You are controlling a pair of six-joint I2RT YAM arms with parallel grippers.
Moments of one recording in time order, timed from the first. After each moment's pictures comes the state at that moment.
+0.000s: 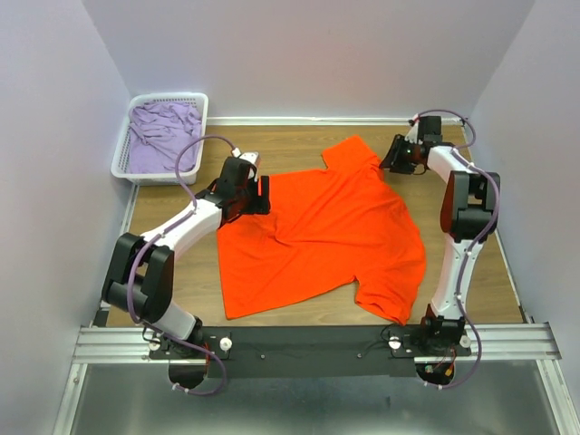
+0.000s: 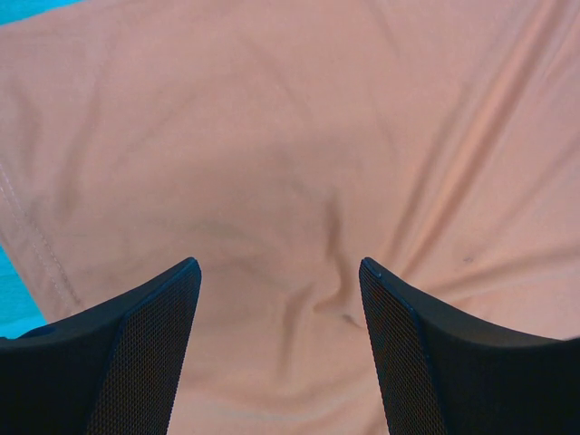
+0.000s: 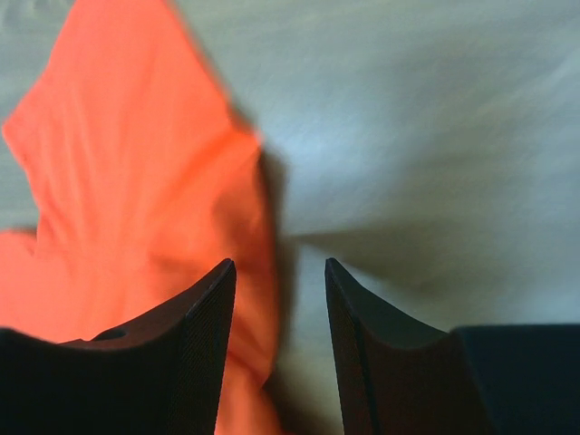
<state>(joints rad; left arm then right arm) -0.39 1.53 0.99 -0.23 0.02 -0.30 -0.07 2.27 1.74 -0.34 -0.38 0.27</state>
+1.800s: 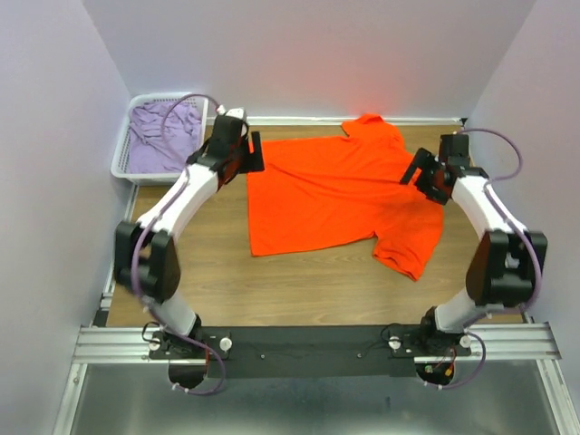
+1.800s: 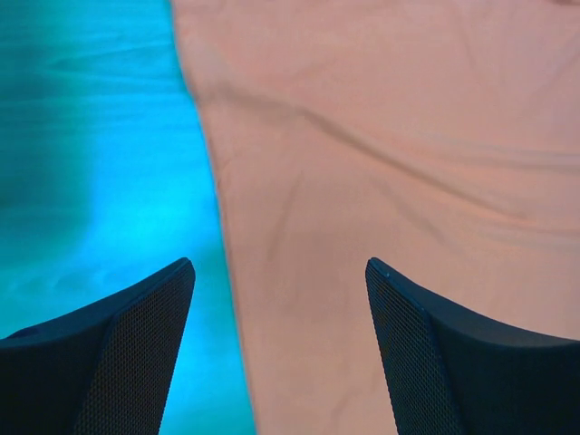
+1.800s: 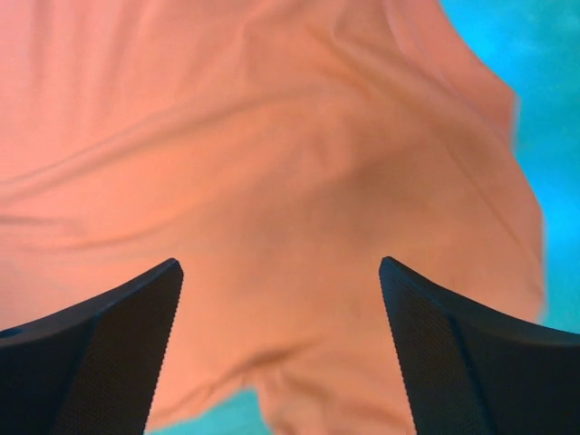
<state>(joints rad) -0.31 1.81 1.51 -0.42 -0.06 -0.32 -0.06 1.68 1.23 -0.47 -0.03 0.45</state>
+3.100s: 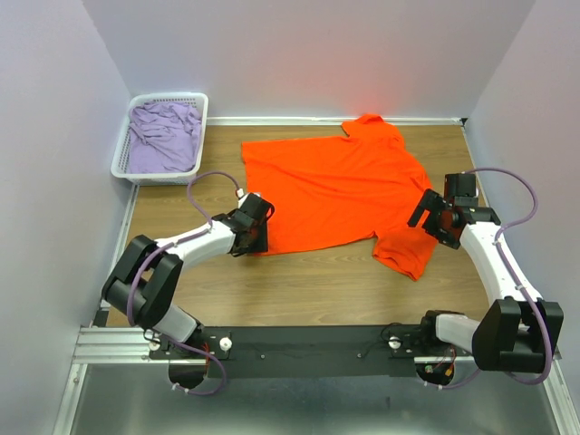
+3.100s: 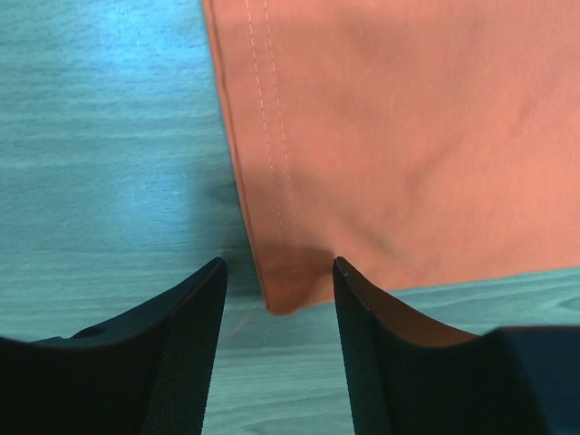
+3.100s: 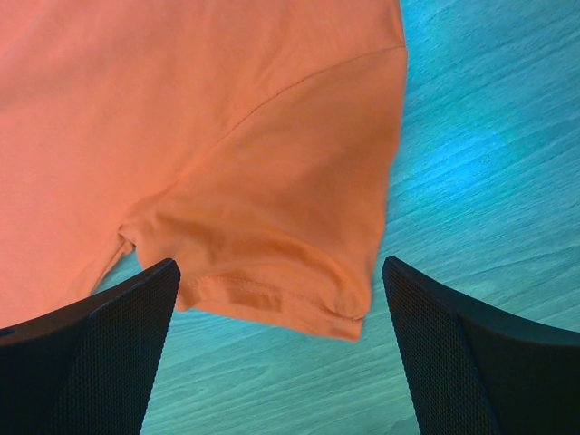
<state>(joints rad) -0.57 1.51 0.79 -0.38 -0.18 -0.56 -0.07 1.18 0.86 -0.69 0.09 0.45</state>
